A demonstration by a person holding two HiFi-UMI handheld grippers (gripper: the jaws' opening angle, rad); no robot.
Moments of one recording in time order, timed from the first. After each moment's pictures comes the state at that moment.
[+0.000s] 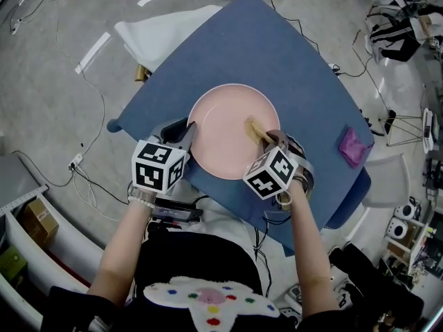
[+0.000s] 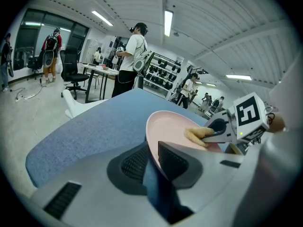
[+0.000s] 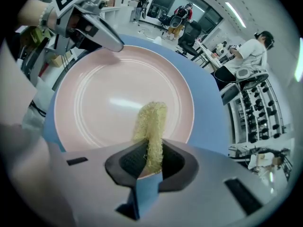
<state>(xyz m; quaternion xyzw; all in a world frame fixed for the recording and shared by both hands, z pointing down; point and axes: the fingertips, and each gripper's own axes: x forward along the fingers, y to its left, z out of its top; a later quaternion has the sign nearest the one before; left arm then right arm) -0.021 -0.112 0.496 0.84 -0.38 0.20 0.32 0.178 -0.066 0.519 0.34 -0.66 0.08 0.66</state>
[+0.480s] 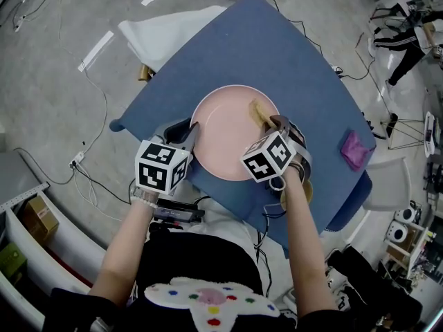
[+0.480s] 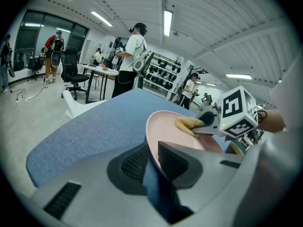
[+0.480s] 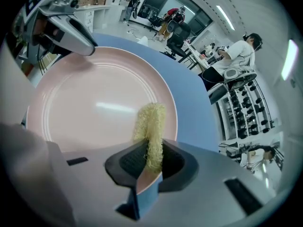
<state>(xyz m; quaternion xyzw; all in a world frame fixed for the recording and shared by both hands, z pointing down) -0.020 -0.113 0.497 0.84 -0.38 0.21 0.32 0.181 -0.117 0.520 0.41 -0.64 0.05 0.65</state>
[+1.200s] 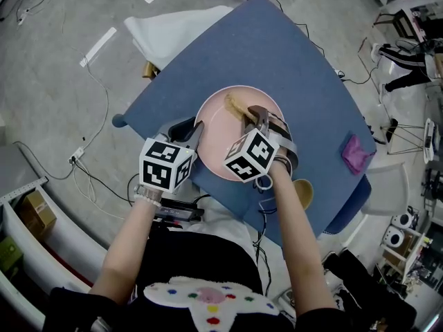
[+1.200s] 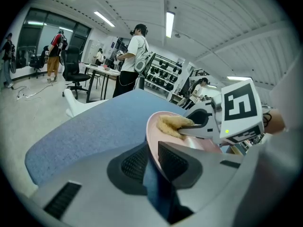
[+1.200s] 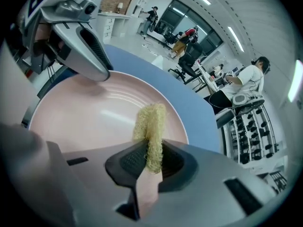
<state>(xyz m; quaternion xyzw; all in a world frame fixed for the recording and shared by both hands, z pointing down) -0.018 -0.113 0.495 0.84 -0.38 0.20 0.33 0.106 -0.140 0.514 0.35 -0.70 -0.03 0.62</state>
